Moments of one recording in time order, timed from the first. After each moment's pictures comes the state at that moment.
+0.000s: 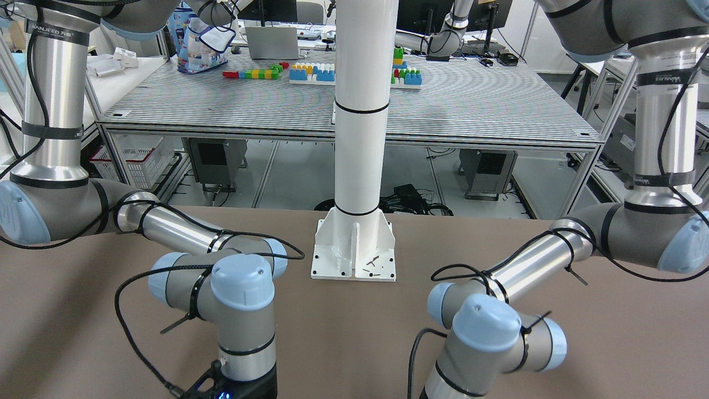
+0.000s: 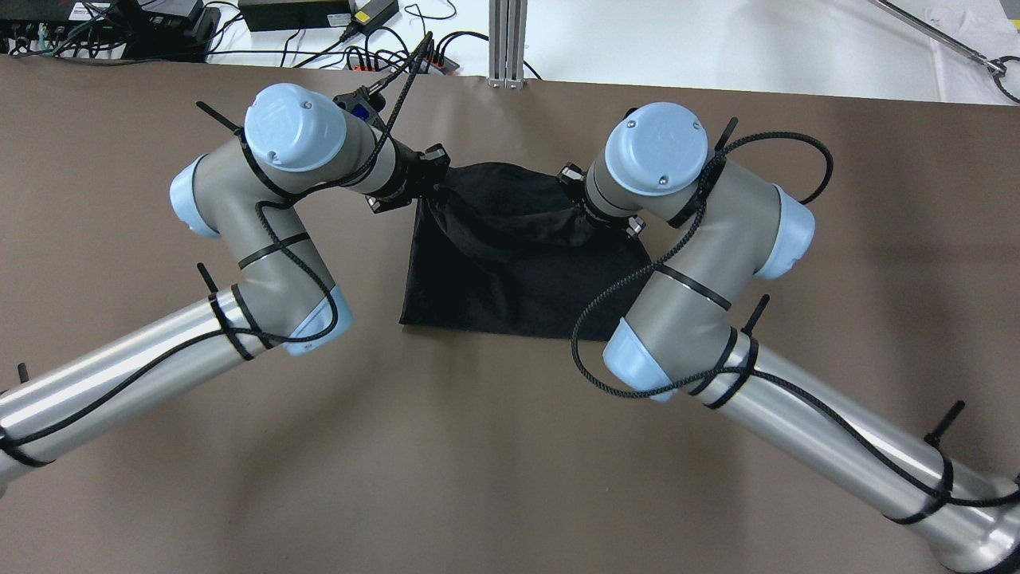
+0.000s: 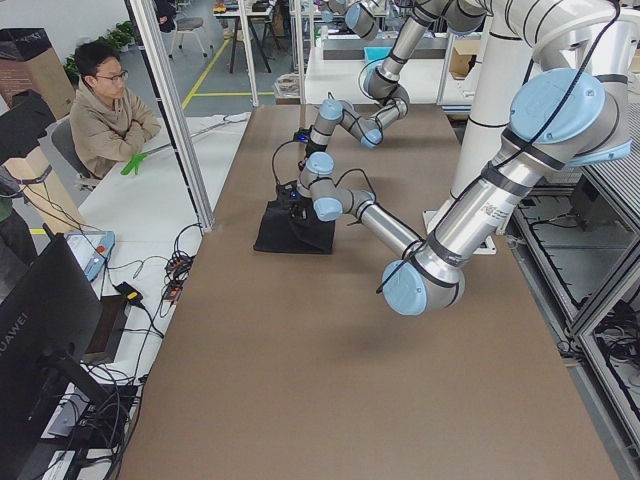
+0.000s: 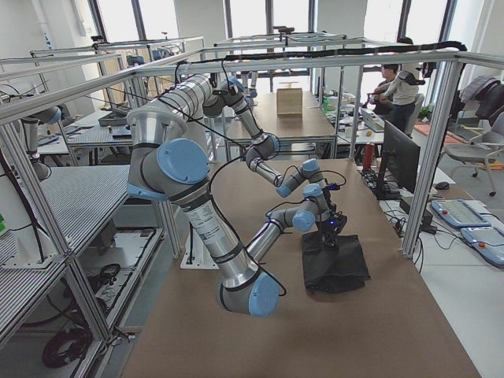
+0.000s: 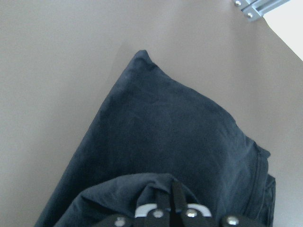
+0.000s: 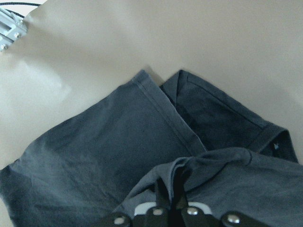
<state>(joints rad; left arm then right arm) -0.78 -2.36 -1.36 -2.13 -1.84 -1.70 0.76 -0.82 1.57 -1.44 1.73 1.72</state>
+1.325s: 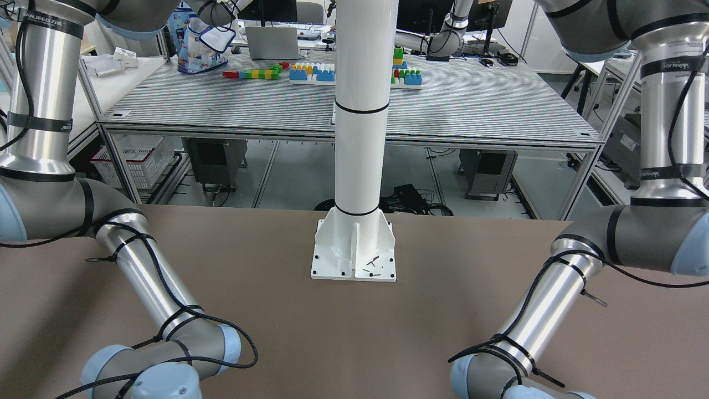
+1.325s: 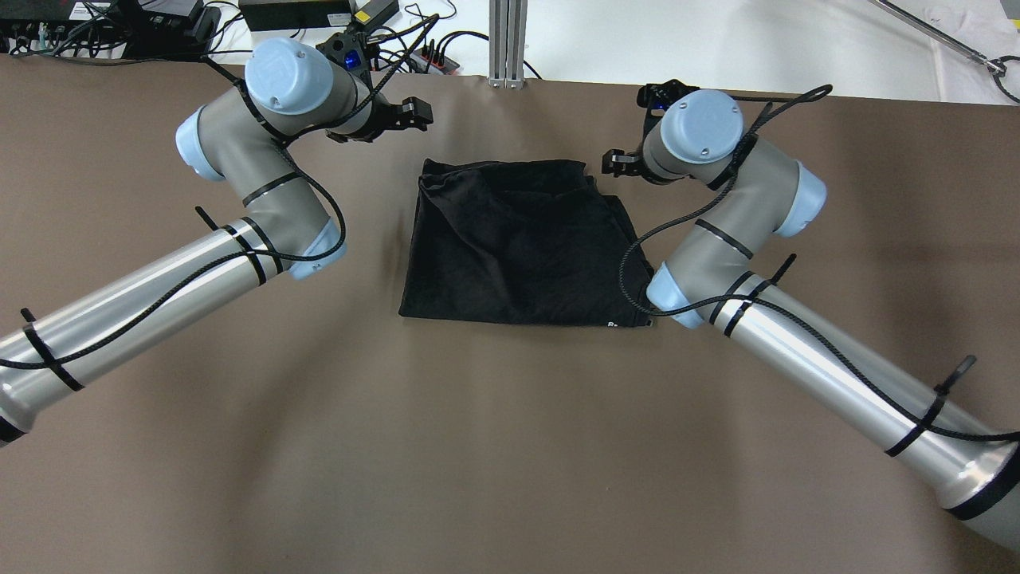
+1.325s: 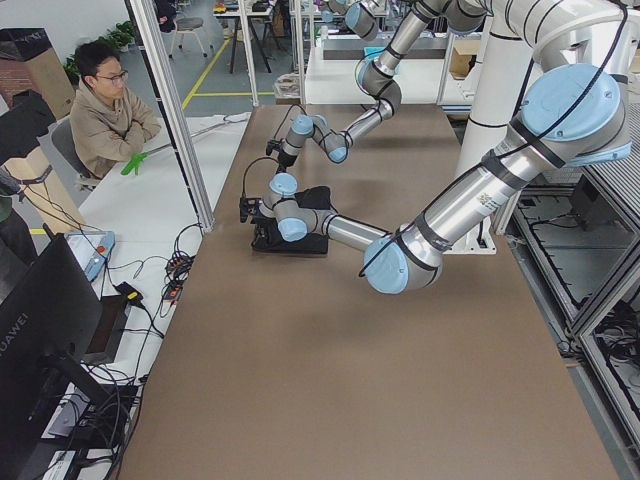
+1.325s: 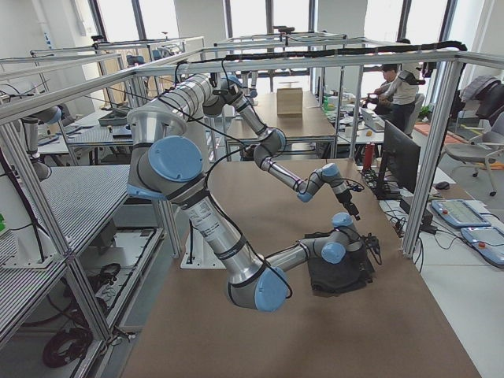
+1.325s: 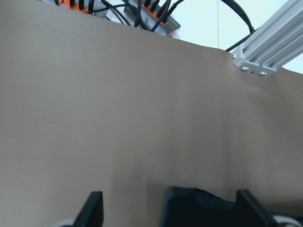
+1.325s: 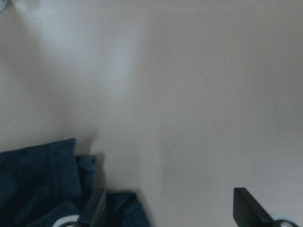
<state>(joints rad) -0.89 -2.49 -0.98 -2.34 -1.80 -1.23 0.87 -0.79 1.15 -1.08 1.71 1.02</state>
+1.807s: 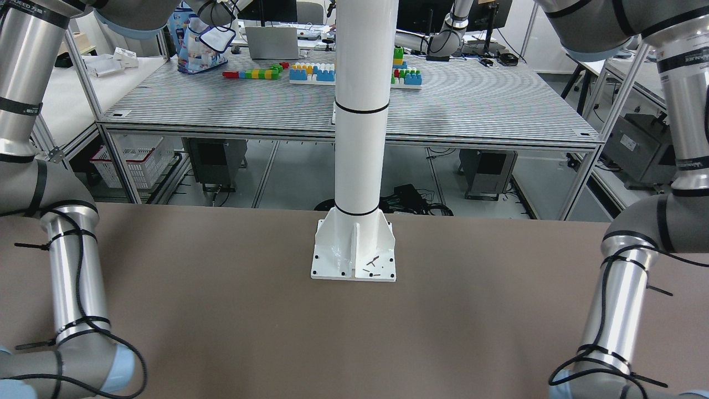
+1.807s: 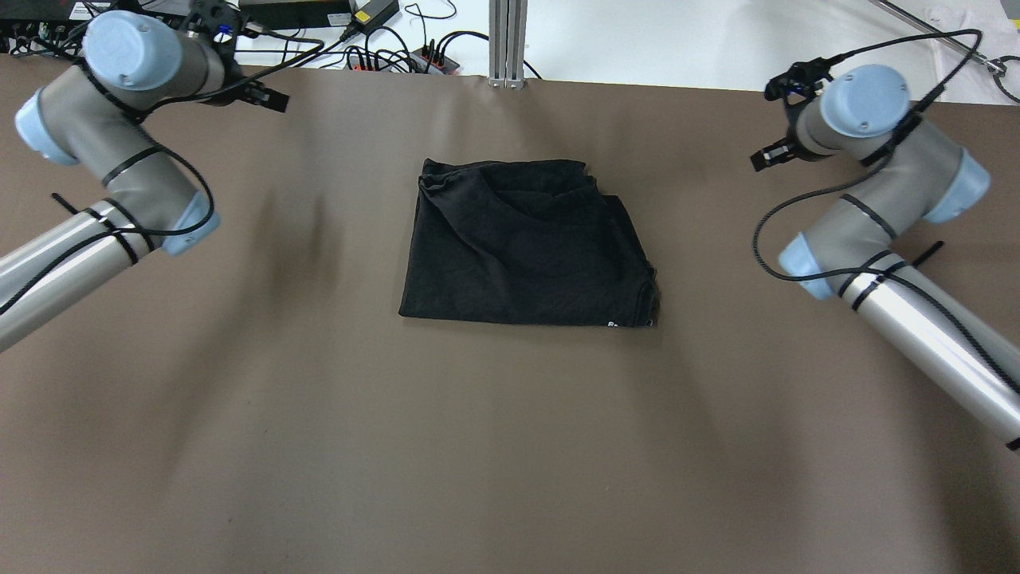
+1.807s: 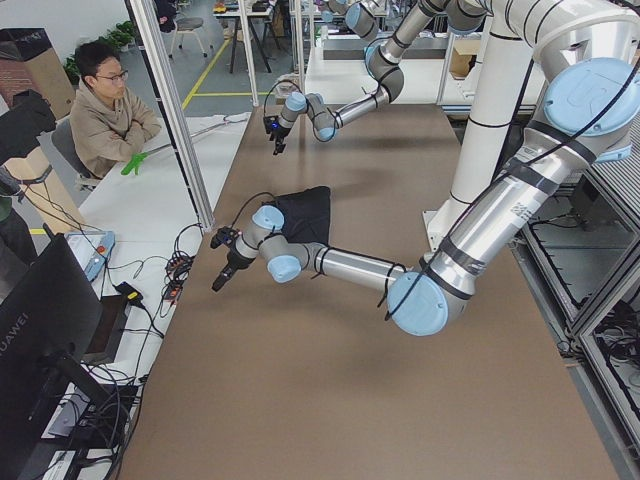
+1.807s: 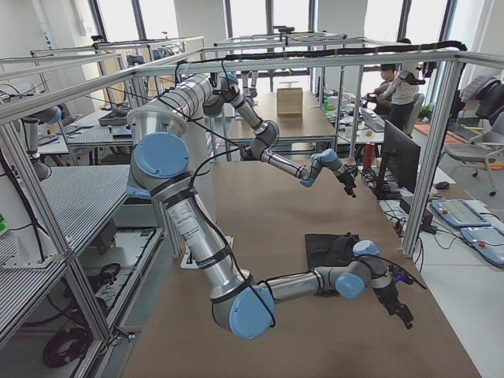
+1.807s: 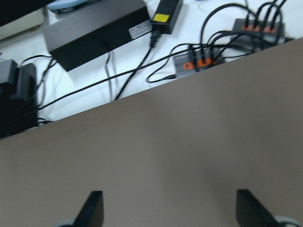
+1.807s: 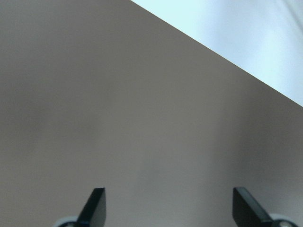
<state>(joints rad) -1.05 -2.26 -1.09 -2.31 -1.71 -0.56 1.07 -0.98 1.16 -1.05 1.71 0.38</state>
